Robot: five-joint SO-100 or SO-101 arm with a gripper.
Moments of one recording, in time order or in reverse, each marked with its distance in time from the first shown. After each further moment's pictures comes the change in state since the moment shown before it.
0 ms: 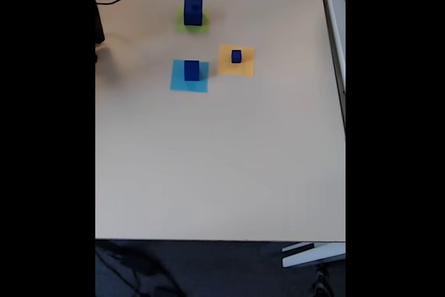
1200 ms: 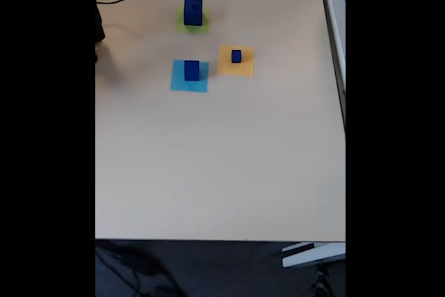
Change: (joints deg) arm -6.9 -8.5 -2.6 0.4 8.7
